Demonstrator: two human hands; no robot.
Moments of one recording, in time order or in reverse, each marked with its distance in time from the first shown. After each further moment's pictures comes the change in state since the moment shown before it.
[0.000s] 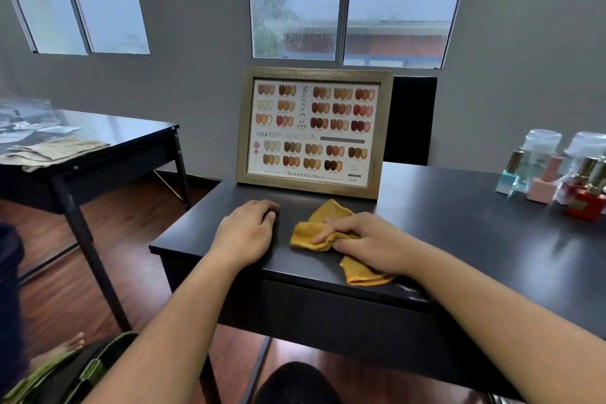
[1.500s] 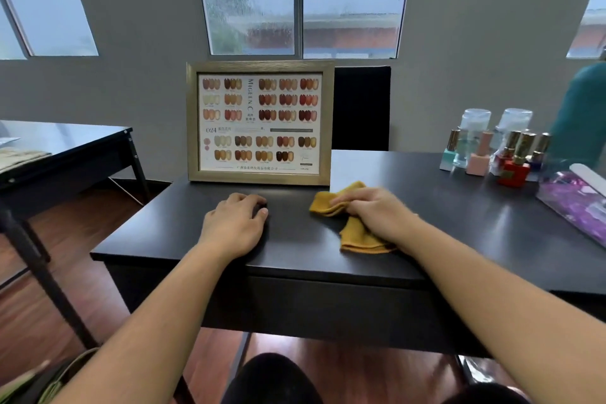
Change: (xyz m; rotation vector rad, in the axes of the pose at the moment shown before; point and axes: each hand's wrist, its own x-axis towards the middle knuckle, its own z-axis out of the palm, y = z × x) left_hand 0.003 0.045 0.028 0.185 -0.071 0.012; right_hand -0.034 0.047 -0.036 0.193 0.372 0.267
